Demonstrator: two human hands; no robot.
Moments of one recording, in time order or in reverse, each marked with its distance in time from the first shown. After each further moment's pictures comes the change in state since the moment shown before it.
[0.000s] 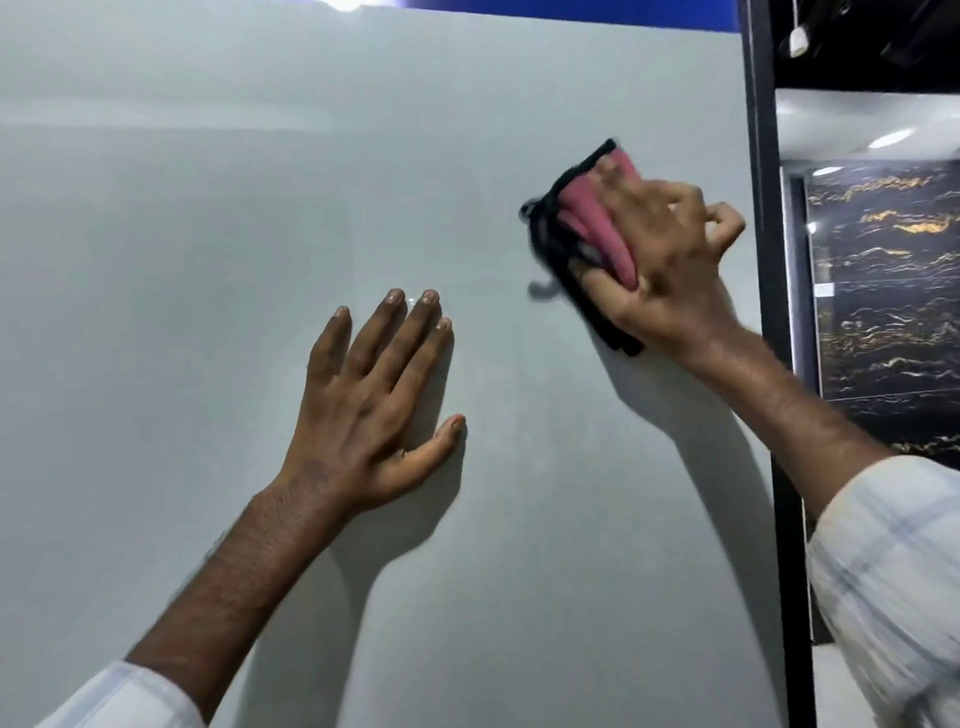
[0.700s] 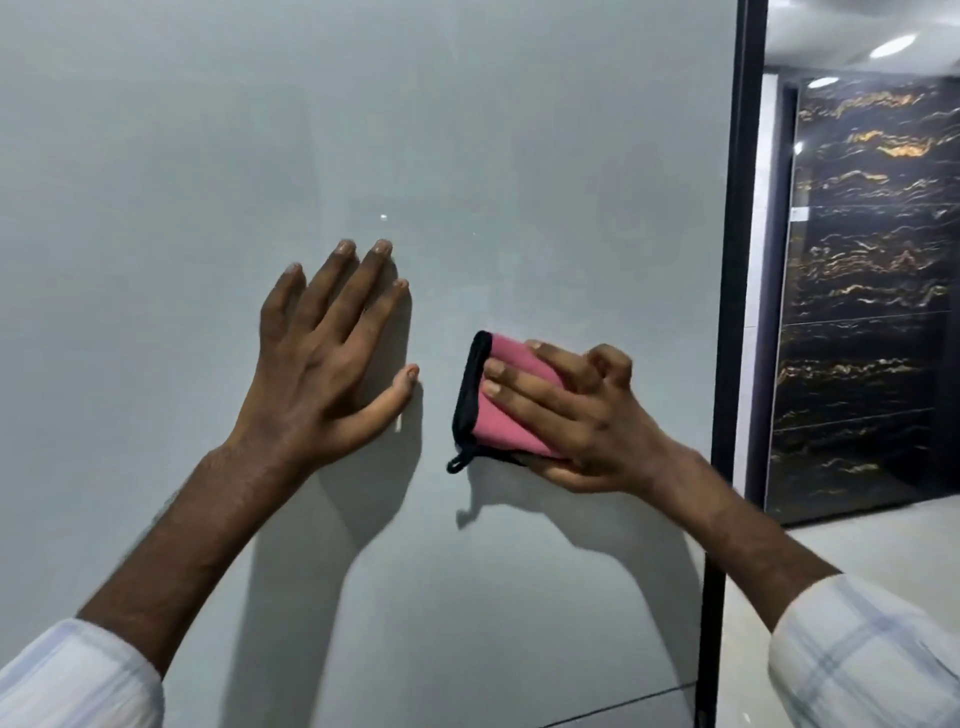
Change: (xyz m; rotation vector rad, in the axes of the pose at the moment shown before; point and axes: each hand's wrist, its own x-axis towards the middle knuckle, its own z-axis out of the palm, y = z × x) left_hand -0.052 0.025 -0.023 -0.142 -0.112 -0.059; right_hand -0.196 -0.046 -0.012 0.057 -0.118 -0.560
